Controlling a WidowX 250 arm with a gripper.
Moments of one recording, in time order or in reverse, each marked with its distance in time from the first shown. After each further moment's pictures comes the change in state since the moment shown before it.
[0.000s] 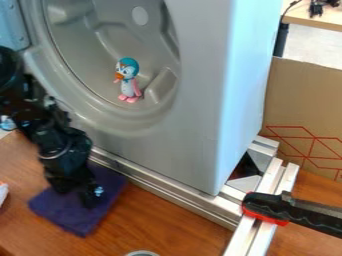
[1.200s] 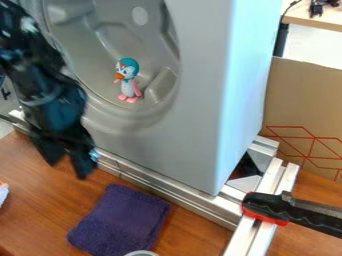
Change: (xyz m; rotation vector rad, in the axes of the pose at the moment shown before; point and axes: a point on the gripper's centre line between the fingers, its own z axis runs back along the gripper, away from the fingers) arm -0.007 -0.016 0.102 0.028 0.023 0.025
